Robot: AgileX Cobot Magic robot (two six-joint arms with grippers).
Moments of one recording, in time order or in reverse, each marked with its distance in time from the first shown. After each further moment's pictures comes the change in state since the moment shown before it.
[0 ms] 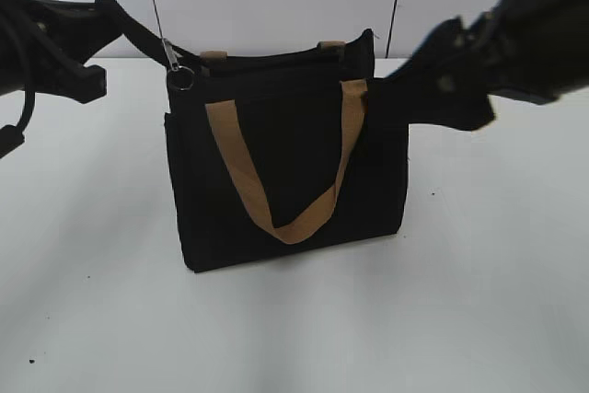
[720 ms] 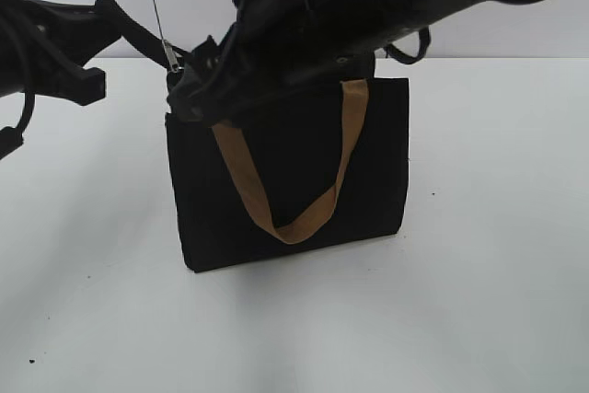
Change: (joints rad) left arm 0.000 0.000 -0.001 0.004 0.012 0.000; right arm 0.285 0.420 -0.282 -0.027 -0.271 -0.188
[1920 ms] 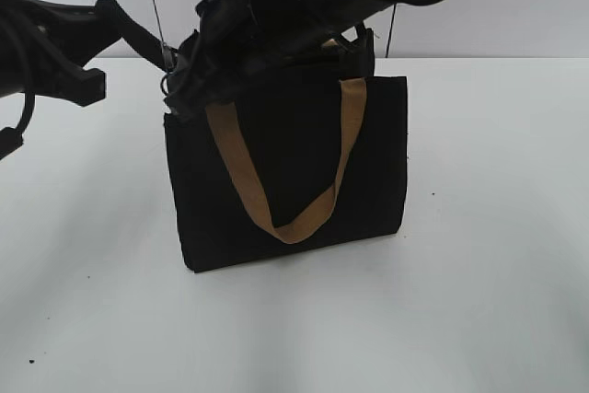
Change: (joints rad) left arm 0.000 0.000 0.000 0.003 0.002 0.000; right arm -0.005 0.209 -0.185 -0.085 -0.015 -0.025
